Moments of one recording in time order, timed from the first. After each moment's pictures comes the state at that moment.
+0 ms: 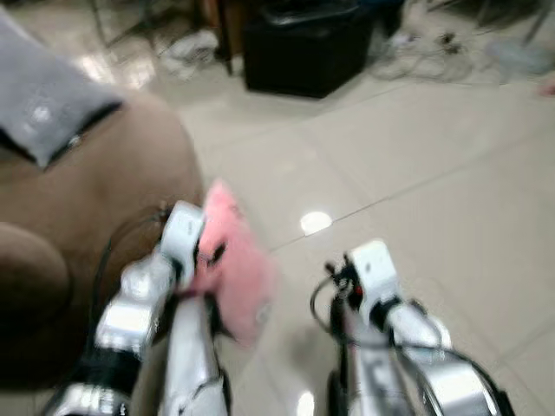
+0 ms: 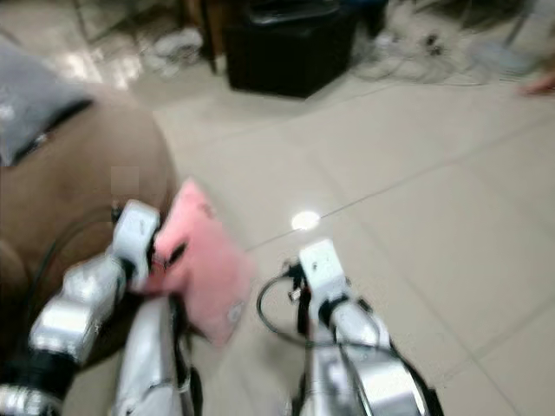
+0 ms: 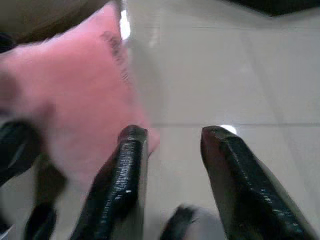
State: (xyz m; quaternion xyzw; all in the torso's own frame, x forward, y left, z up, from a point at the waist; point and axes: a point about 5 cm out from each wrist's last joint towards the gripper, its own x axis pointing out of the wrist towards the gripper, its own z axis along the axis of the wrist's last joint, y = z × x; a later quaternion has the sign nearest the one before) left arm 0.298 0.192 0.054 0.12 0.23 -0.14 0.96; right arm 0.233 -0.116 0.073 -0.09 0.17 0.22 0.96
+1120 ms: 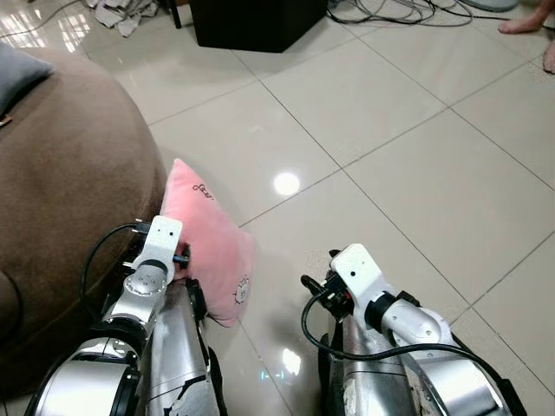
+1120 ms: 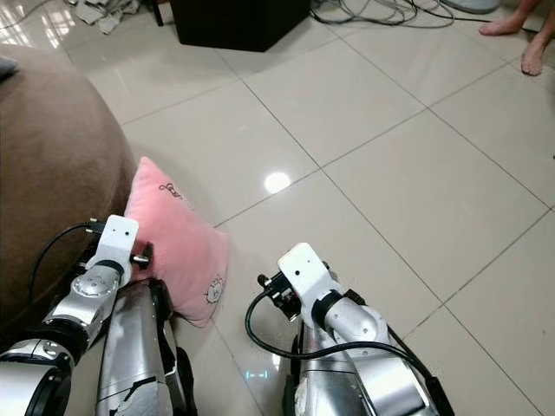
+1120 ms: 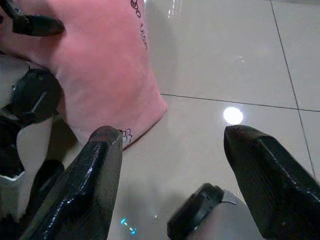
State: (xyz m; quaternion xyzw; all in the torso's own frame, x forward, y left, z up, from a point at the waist) left arm 0.317 0.232 0.032 0.21 0.23 0.05 0.95; right arm 0.234 -0.108 0.092 -0.16 0.14 0.31 0.93
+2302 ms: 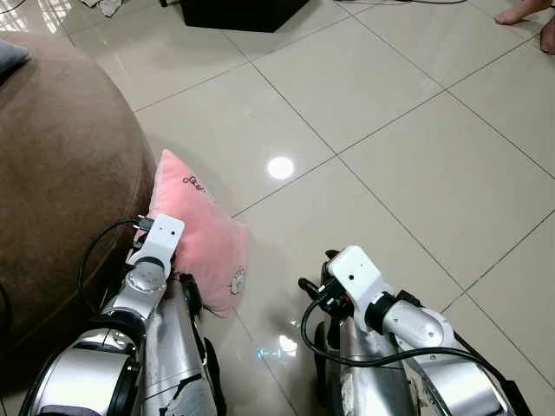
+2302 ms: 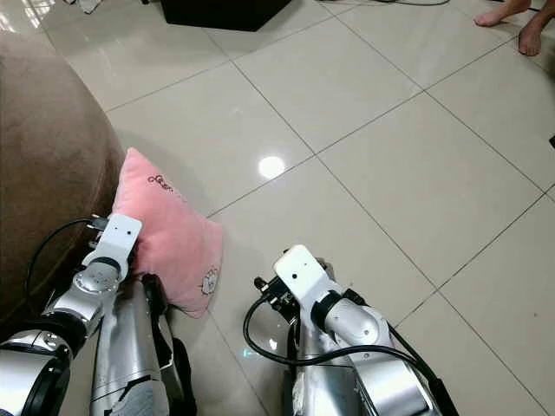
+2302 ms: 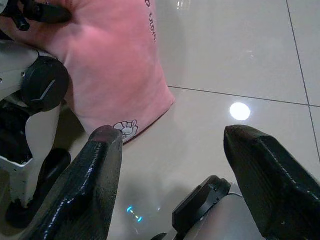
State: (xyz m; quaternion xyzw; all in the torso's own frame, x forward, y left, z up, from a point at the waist) left arm 0.321 0.235 0.037 0.26 0.23 0.06 0.93; right arm 0.230 -0.106 0.097 -0.18 0.13 0.34 0.92
